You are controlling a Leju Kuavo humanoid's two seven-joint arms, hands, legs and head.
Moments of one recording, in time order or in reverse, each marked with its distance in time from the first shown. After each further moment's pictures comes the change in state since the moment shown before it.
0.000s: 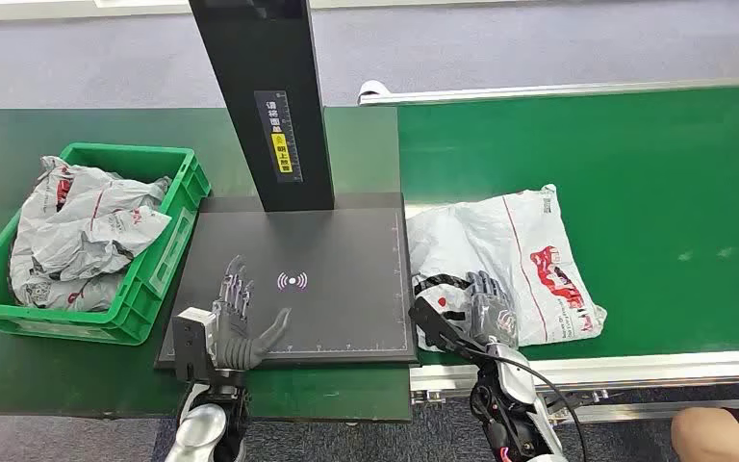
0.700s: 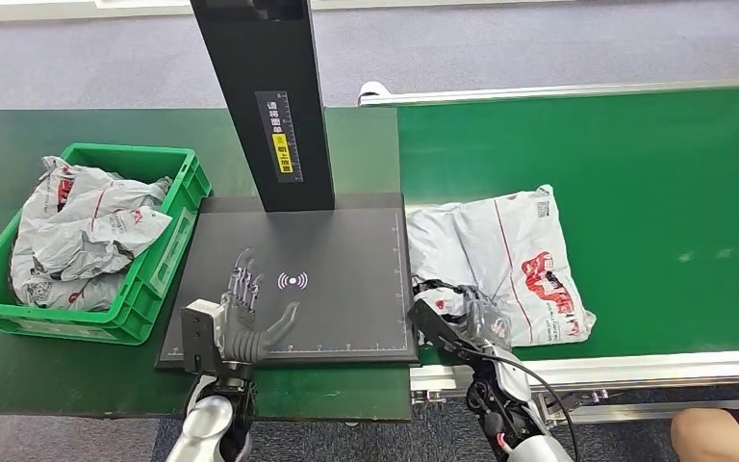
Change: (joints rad) left arm -0.031 -0.002 -0.018 0.028 0.002 -0.003 0.001; right arm -0.086 0.013 -0.064 0.217 -0.061 -0.035 -0.070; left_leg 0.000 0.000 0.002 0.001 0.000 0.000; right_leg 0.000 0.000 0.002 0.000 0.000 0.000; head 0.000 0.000
